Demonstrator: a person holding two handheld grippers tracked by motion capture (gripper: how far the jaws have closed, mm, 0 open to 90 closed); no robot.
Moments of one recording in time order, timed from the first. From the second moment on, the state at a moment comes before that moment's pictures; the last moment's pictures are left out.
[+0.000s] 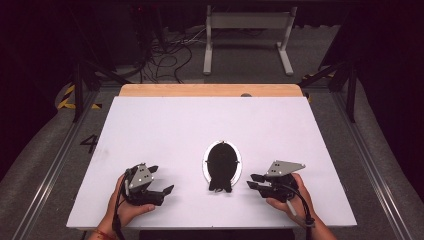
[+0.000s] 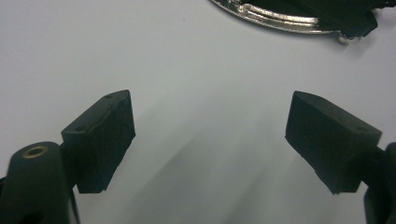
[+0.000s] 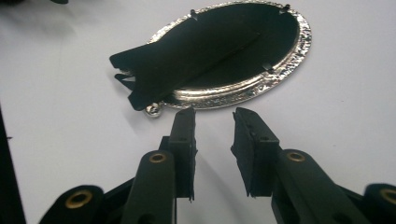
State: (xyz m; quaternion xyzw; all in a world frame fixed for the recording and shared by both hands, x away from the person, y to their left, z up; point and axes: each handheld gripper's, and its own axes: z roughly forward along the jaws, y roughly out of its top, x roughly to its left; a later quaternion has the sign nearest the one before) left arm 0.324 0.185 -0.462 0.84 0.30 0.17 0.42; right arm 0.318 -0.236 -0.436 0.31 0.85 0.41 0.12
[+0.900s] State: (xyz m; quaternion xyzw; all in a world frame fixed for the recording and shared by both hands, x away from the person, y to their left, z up) left arm 0.323 0.179 -0.461 0.85 0.29 0.19 0.41; right arm 0.312 -0.186 -0.453 0.26 0.90 0.35 0.10
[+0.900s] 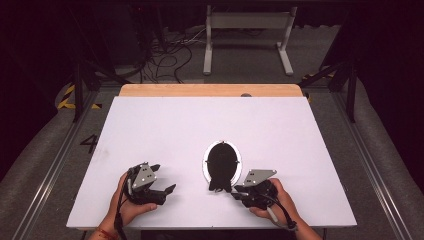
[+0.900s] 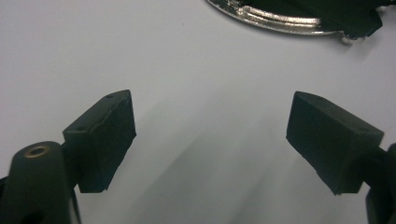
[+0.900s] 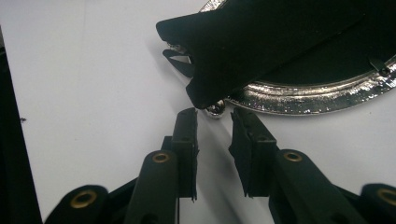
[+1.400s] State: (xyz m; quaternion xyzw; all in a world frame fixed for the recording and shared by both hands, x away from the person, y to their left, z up) left arm 0.318 0.182 -0.465 0.85 0.29 0.18 0.40; right arm 0.317 -0.176 -0.449 0.25 0.90 0.33 0.09
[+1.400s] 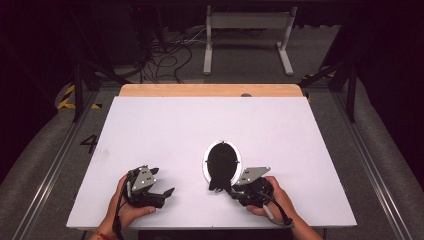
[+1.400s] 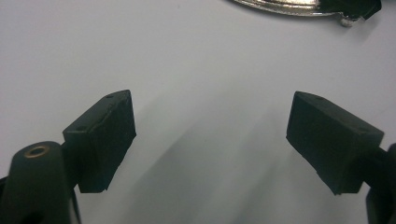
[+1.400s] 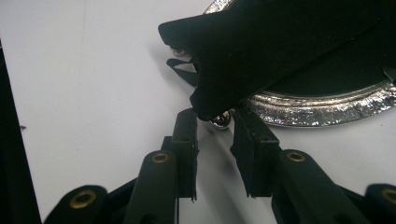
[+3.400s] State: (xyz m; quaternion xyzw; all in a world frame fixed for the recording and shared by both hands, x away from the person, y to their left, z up) left arm 0.333 0.126 -0.447 0.88 0.24 0.16 0.38; right arm 0.361 -0.199 -0.470 0.47 0.70 0.51 -0.16
